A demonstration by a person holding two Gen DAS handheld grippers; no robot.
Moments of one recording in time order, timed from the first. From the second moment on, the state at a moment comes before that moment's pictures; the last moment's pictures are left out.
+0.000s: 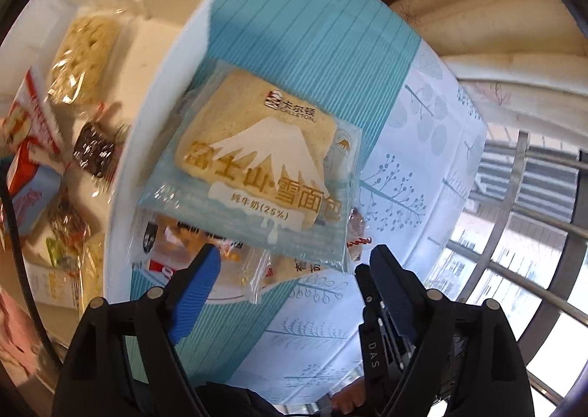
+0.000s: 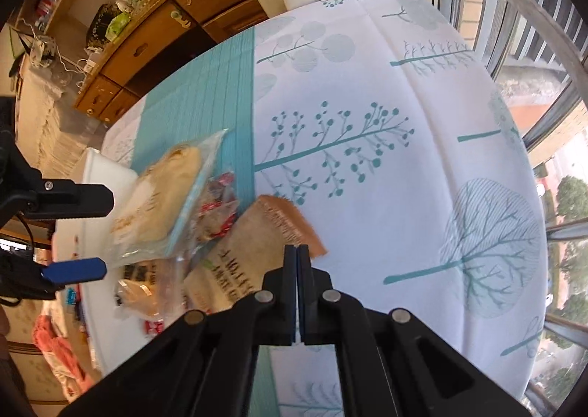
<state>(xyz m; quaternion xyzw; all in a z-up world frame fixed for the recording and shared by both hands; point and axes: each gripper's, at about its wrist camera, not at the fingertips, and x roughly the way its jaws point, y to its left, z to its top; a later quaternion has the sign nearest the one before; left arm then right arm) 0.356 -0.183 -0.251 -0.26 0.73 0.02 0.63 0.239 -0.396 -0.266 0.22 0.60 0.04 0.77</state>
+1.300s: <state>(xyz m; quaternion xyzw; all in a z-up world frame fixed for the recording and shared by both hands) 0.396 -0.145 -0.329 -0.38 0.74 0.21 0.52 0.258 -0.350 -0.295 0.27 0.69 0.01 0.67</state>
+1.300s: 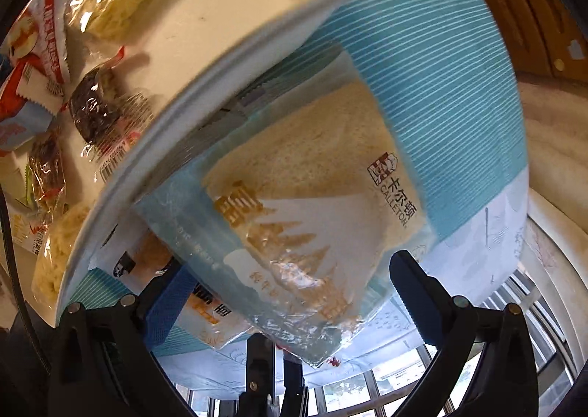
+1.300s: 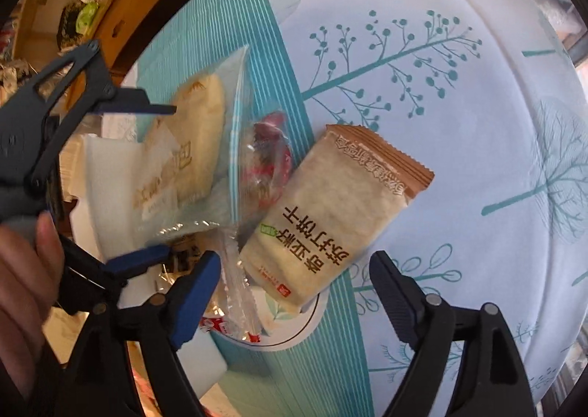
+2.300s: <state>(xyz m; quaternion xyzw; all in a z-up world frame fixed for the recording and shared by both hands) 0.414 -0.138 -0.332 -0.40 0.74 0.22 0.49 0.253 -0.259 -0.291 0.08 0.67 -0.05 0.74</state>
